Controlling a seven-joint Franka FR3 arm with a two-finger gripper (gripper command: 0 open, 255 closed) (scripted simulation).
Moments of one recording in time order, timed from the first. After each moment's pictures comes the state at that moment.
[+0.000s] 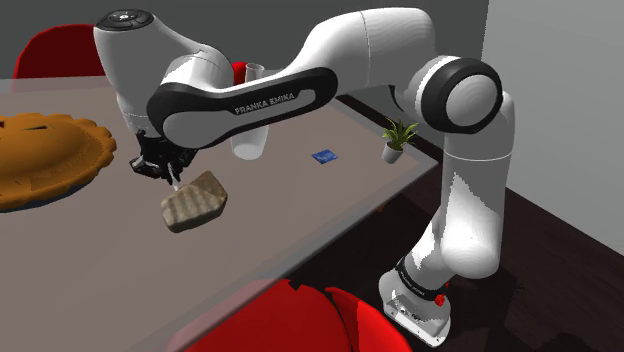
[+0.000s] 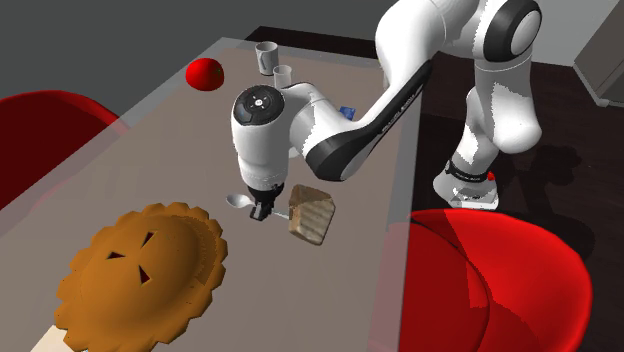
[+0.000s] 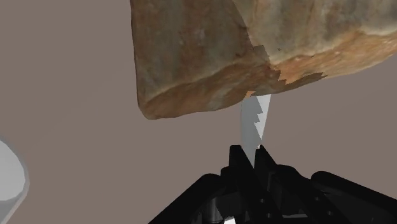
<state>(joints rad) 0.30 0.48 0.50 -1.54 -0.45 1.94 0.94</state>
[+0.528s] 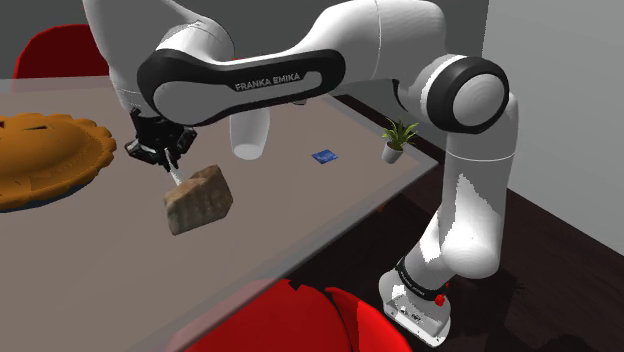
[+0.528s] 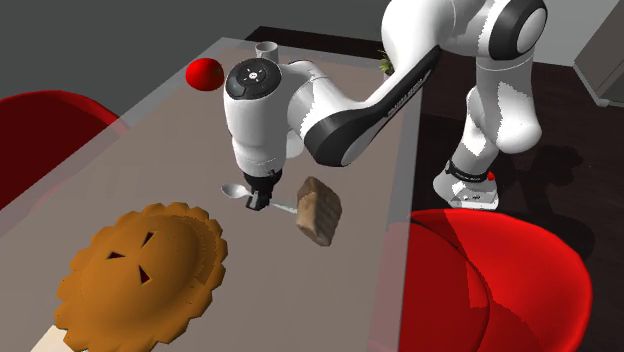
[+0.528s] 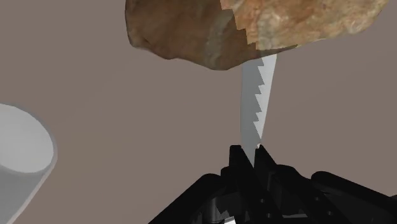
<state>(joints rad) 0.31 0.46 0.51 -1.47 -0.43 1.86 0.92</state>
